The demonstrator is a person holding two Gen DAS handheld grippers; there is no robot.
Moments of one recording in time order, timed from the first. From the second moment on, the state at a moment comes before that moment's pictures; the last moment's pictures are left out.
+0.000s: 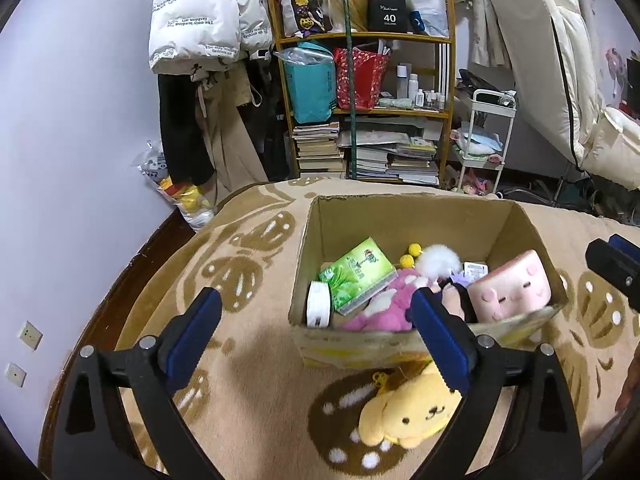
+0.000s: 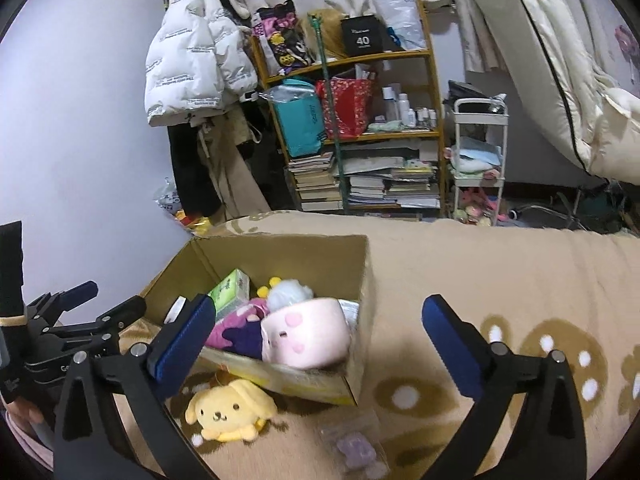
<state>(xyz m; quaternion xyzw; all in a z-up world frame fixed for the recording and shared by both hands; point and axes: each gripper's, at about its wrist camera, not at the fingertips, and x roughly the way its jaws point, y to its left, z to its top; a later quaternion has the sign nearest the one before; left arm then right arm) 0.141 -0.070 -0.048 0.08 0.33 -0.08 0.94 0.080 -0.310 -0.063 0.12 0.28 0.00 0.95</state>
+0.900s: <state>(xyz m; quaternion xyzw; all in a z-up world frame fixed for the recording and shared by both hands) 0.088 -0.068 -0.055 0.10 0.35 -0.08 0.93 0.020 -0.306 -0.066 0.11 0.32 -0.03 0.94</state>
